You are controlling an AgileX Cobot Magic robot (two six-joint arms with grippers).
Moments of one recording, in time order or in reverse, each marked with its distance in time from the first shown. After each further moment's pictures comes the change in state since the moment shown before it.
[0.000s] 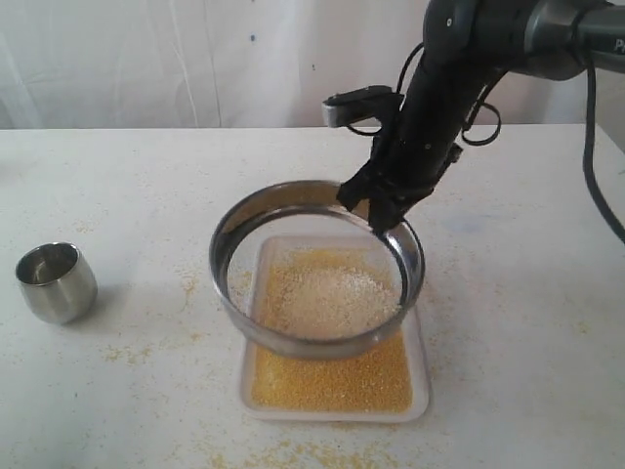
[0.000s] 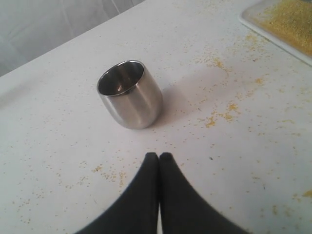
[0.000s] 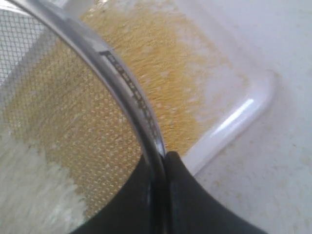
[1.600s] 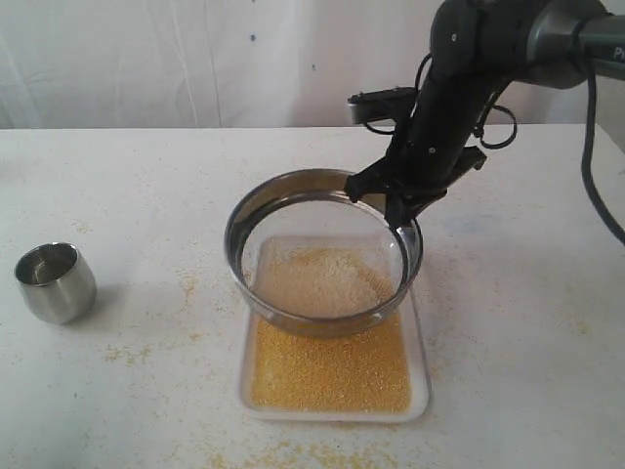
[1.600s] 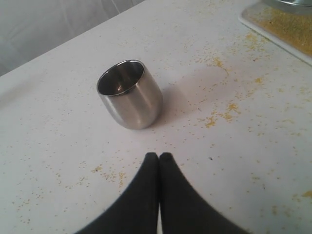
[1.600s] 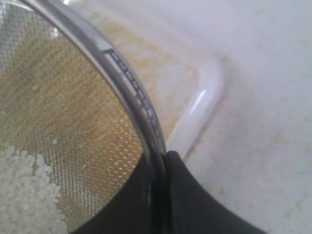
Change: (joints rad) left arm 0.000 0.000 0.000 0.000 0.000 0.000; right arm -0.014 0.017 0.021 -0.049 -0.060 0.198
